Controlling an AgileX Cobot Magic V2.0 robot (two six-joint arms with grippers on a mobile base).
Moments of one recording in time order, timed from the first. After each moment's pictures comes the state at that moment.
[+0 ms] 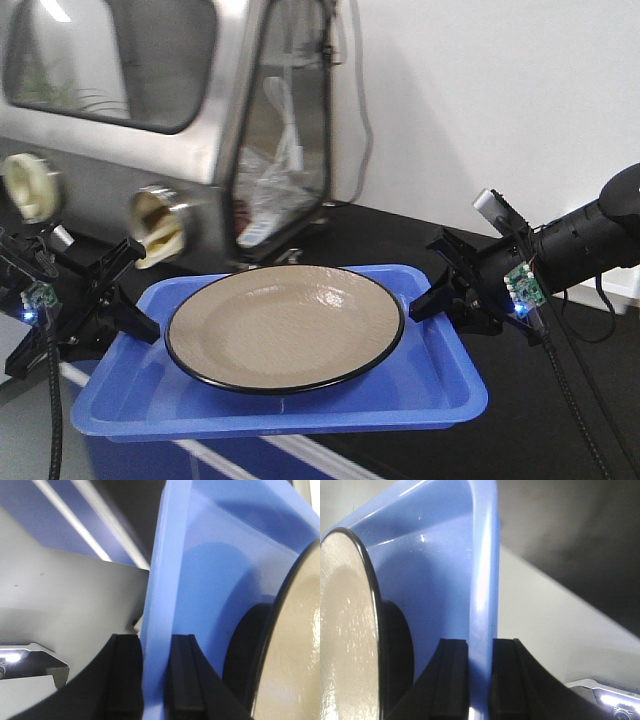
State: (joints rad) left arm -0.01 1.78 -1.64 -0.73 1.22 -0.18; right arm 0.06 1.90 -1.76 0.79 1.19 -0.03
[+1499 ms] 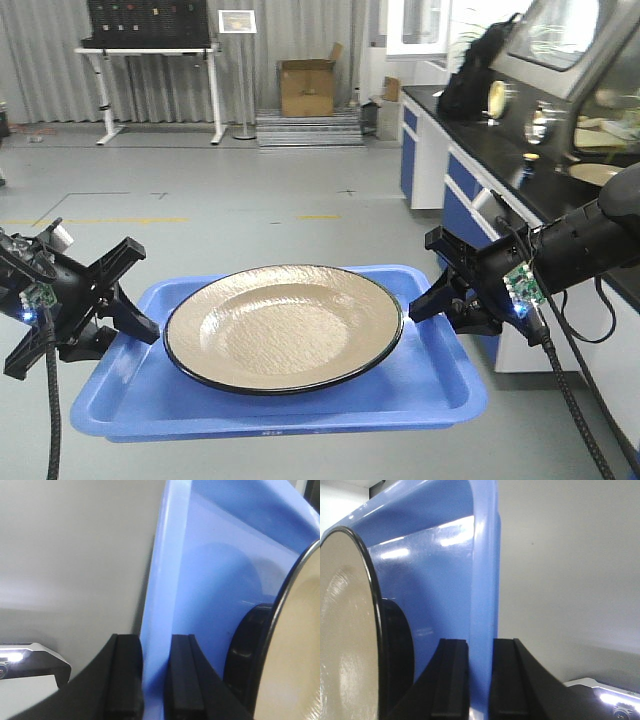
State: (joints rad) left arm -0.01 1.78 -1.64 -0.73 1.22 -0.18; right arm 0.06 1.90 -1.76 0.79 1.19 -0.03
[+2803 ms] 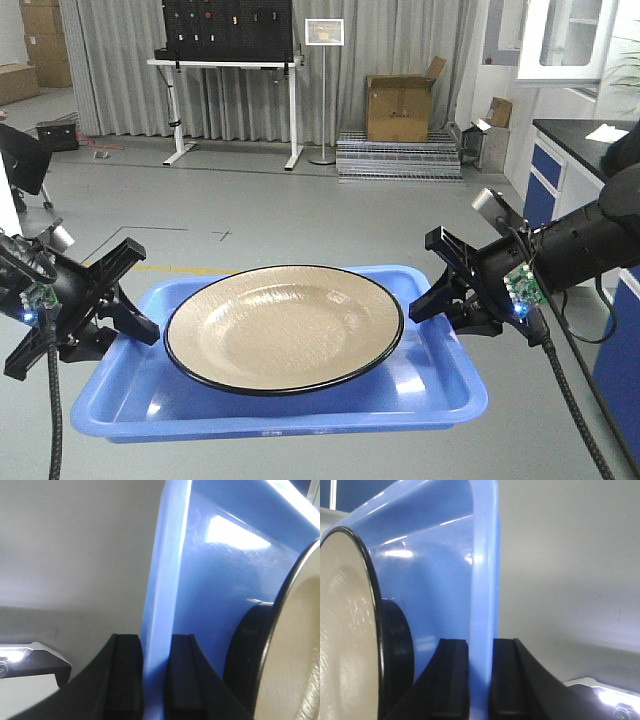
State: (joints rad) left arm -0.01 1.78 -1.64 -0.73 1.23 -0.18; right arm 0.06 1.90 -1.76 0.79 1.19 -0.03
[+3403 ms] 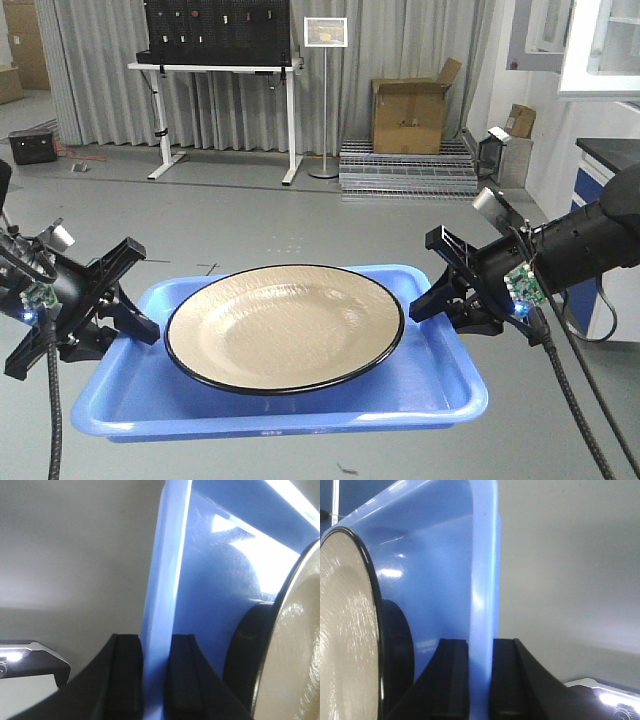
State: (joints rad) left arm -0.01 1.78 -1.64 -0.73 1.23 -0.18; right arm 0.06 1.90 -1.76 0.79 1.19 -0.03
